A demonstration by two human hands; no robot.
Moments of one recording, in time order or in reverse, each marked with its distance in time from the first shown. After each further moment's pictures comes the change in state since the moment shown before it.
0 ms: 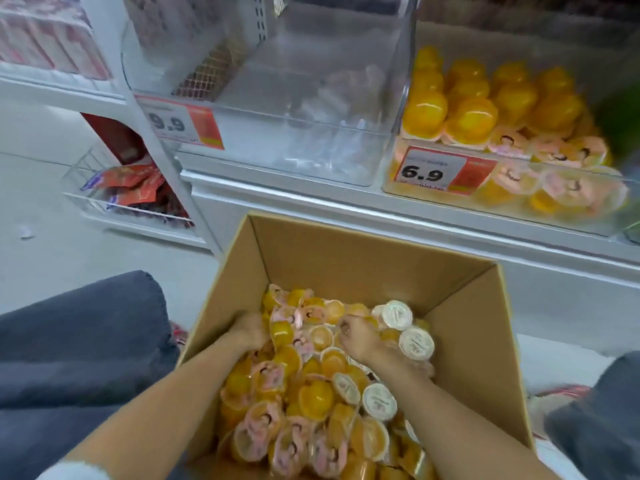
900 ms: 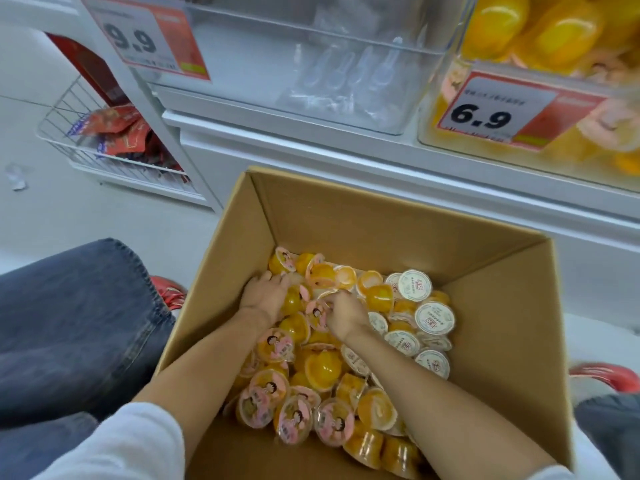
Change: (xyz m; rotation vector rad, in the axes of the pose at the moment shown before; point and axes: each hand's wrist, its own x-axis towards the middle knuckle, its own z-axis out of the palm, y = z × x) left_hand 0.041 -0.005 0.038 0.502 0.085 0.070; right_hand 0.015 -0.018 0.043 -0.154 0.044 -0.066
